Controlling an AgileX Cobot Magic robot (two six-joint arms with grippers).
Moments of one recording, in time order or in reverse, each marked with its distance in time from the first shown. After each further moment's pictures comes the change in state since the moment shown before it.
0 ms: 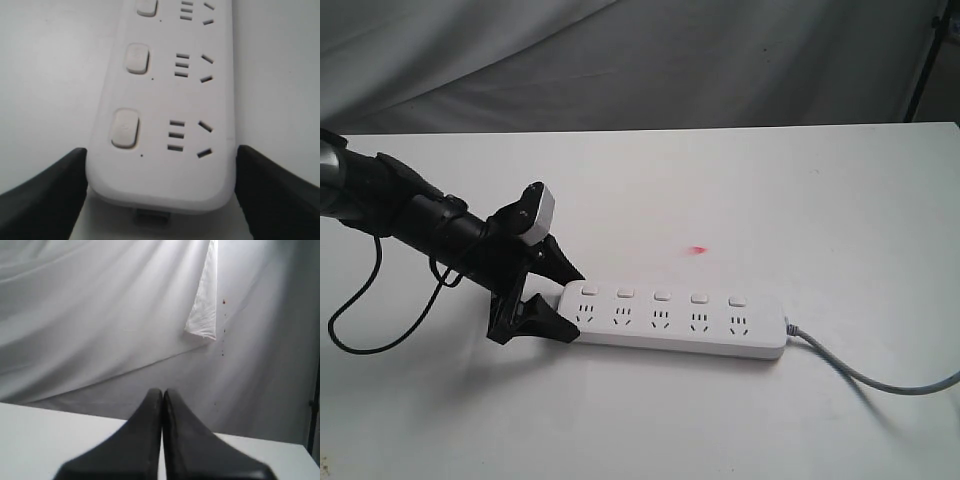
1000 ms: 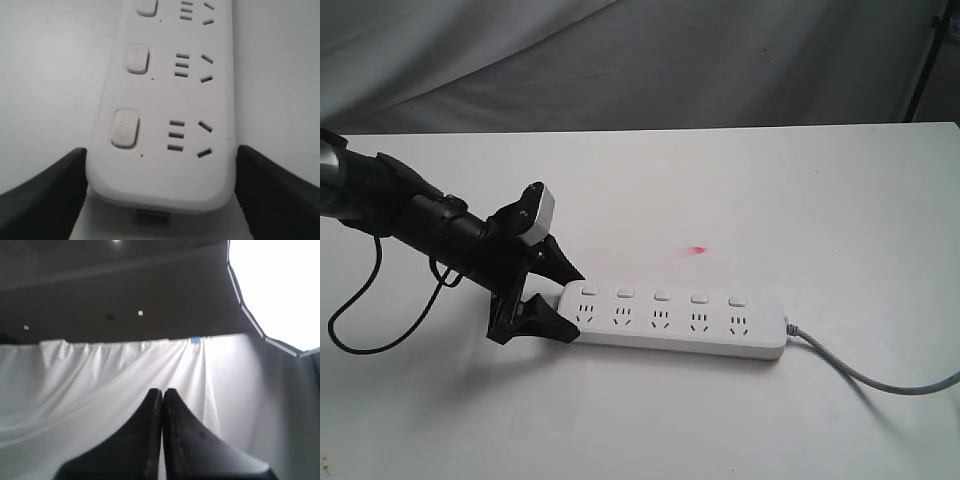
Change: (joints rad) left arm 0.000 0.000 0.000 0.000 0.000 0.000; right arm 0.000 -0.001 0.000 0.002 -0.522 0.080
